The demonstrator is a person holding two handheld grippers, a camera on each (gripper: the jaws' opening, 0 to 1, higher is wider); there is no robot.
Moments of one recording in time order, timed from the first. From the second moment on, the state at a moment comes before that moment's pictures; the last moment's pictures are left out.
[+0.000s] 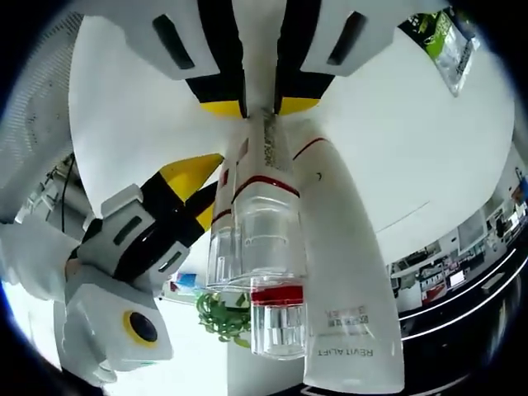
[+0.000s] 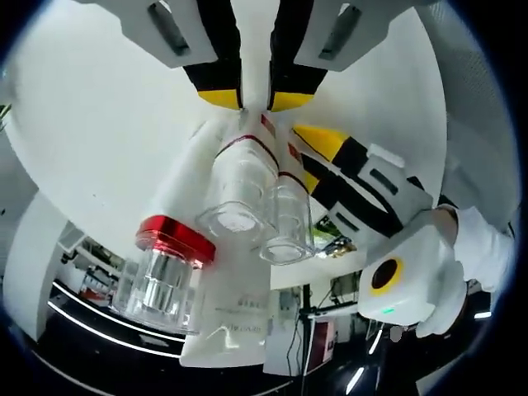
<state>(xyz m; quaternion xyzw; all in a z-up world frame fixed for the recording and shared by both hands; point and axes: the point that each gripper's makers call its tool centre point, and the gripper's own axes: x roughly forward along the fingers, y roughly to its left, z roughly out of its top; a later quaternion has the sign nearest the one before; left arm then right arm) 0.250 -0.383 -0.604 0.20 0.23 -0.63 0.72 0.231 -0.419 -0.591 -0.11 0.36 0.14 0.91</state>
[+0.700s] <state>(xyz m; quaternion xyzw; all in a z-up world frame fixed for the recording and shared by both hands) 0.253 -0.386 -0.605 0.19 0.24 -0.62 0.72 0.233 -0.422 -0.591 -0.10 0.36 0.13 0.92</state>
